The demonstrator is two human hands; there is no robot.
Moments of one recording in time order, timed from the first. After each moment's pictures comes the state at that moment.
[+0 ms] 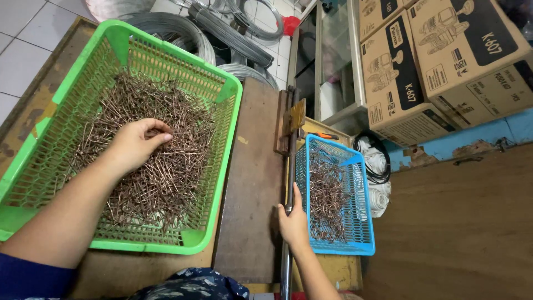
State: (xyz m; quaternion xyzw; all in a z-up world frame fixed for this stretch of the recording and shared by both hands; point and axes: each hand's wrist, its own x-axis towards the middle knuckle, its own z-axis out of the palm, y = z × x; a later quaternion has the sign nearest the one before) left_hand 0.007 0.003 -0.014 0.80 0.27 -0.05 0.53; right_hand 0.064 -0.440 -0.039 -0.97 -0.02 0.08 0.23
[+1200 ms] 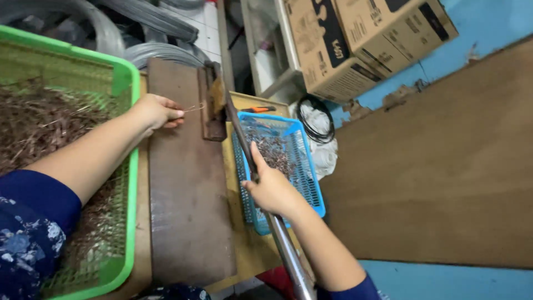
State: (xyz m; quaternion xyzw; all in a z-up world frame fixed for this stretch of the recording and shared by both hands) left_hand 0.315 -0.138 -0.187 0.59 0.13 -0.14 0.78; right_hand 0.083 -0.398 0.178 -0.96 -0.04 0.27 0.07
